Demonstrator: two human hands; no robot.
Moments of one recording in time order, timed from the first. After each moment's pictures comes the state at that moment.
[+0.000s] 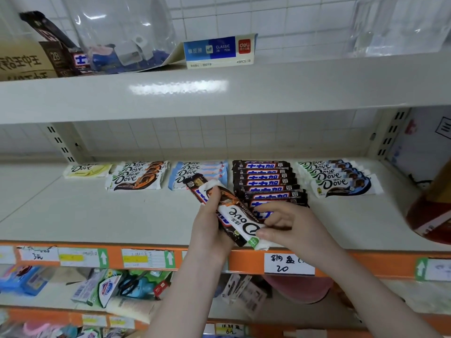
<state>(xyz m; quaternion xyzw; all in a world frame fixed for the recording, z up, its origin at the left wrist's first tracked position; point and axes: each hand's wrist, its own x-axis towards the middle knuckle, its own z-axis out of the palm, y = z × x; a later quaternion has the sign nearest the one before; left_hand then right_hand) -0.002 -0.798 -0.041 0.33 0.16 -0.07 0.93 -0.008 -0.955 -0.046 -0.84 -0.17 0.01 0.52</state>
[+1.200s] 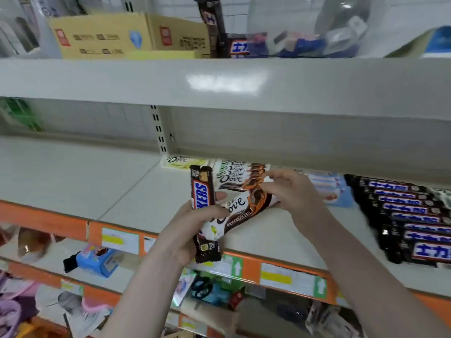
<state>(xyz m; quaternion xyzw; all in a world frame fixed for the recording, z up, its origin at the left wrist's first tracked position) -0.023 -0.524 -0.030 0.59 0.13 -0.01 0.80 0.062 -0.694 -0.025 -0.71 -0.11 0.04 0.69</state>
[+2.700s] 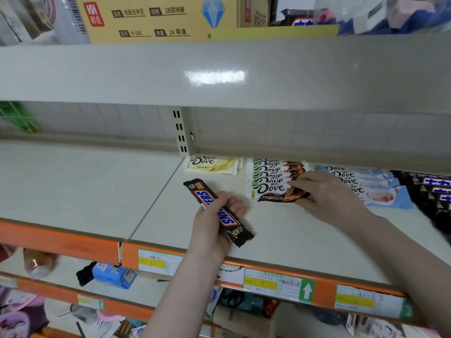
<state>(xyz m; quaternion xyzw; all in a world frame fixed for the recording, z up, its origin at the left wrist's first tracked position) 0.030 -0.459 -0.070 0.32 0.18 0.05 0.93 0.119 -0.674 -0.064 -0.90 -0.35 -0.24 0.08</state>
